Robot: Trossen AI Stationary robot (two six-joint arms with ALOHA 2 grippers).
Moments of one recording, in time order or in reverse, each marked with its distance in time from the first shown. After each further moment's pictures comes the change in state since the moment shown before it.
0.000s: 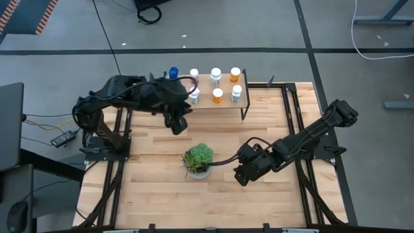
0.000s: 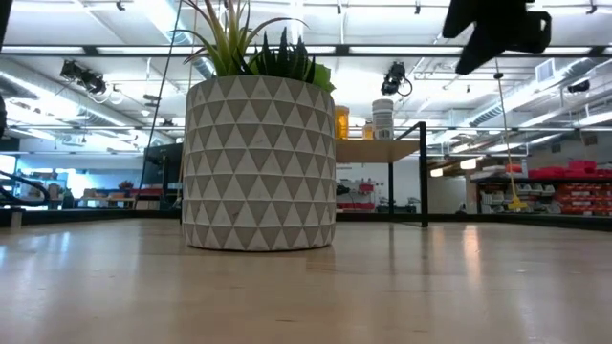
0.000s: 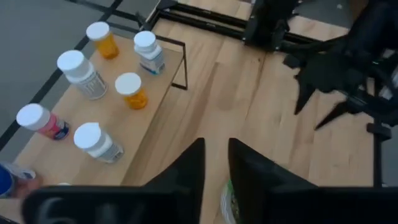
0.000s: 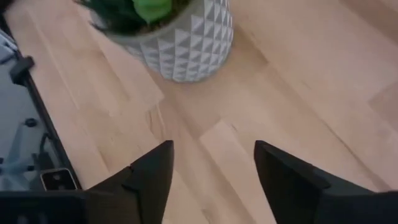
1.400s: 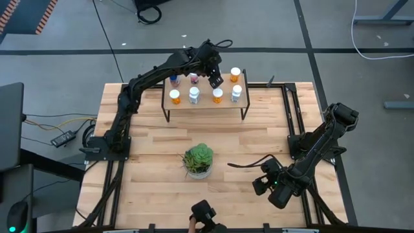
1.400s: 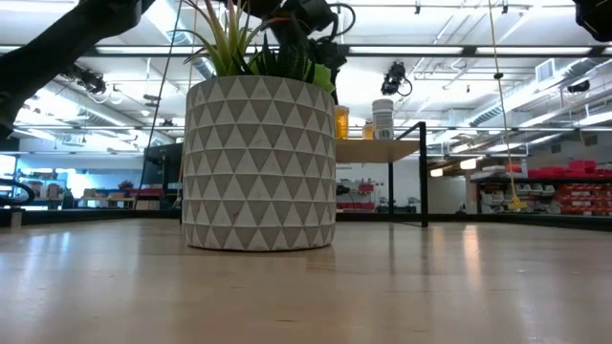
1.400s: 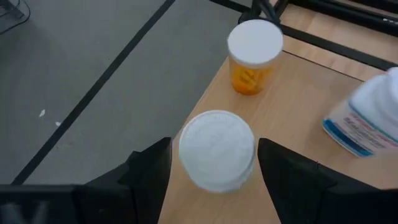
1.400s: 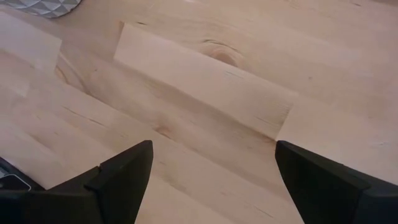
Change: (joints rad) left arm 0.549 0.480 -0.001 0.451 0.126 0.346; right arm 0.347 0.033 -0.172 -0.133 0.021 0.893
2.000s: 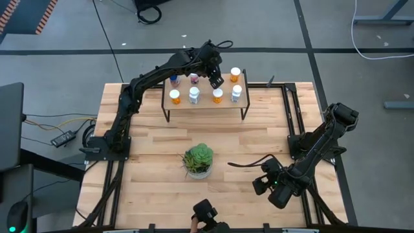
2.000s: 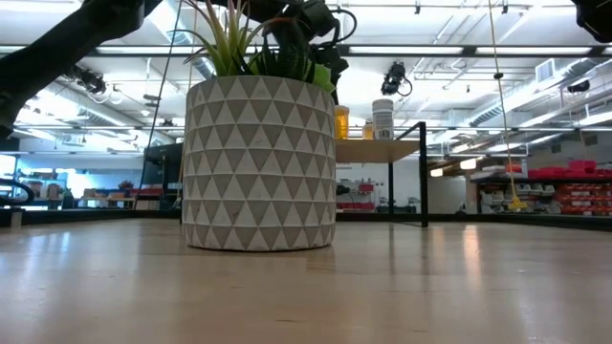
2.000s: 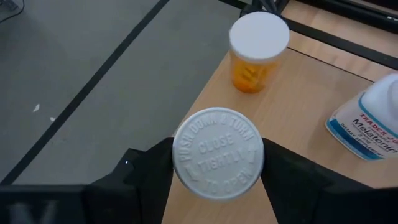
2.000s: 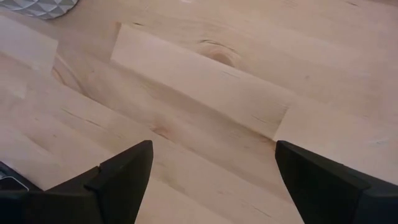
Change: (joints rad) left arm 0.006 0.020 -0.002 0.007 0.011 -0.017; right arm 0.000 0.000 0.000 -0.007 -0.004 0.014
